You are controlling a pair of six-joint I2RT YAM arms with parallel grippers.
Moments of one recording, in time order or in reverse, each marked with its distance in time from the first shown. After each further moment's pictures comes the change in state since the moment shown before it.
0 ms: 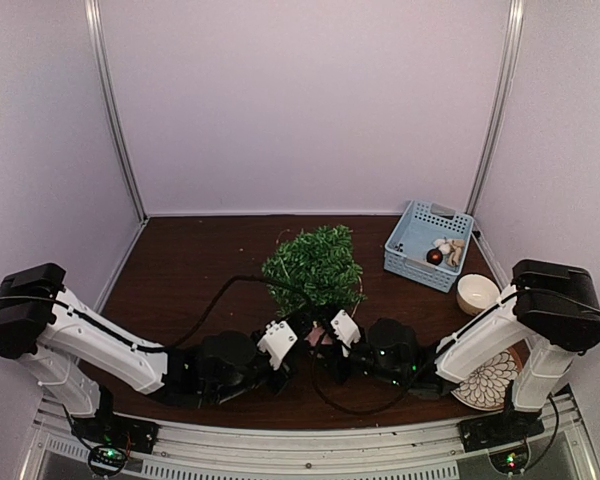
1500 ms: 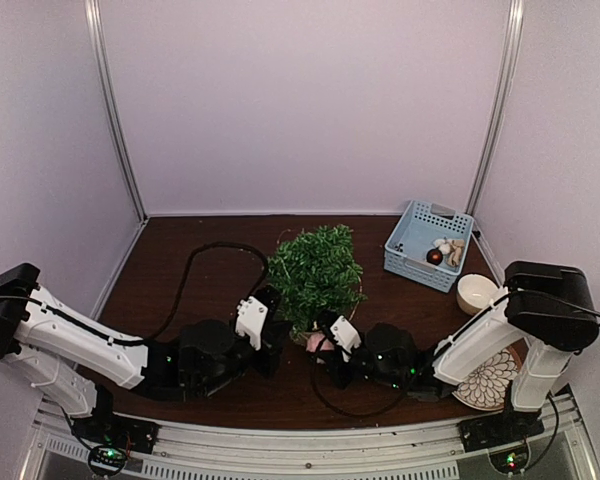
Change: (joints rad) left arm 0.023 -0.135 -0.036 -0.021 -0.113 -0.224; right arm 0.000 0.034 -0.014 -0.005 0.005 0.005
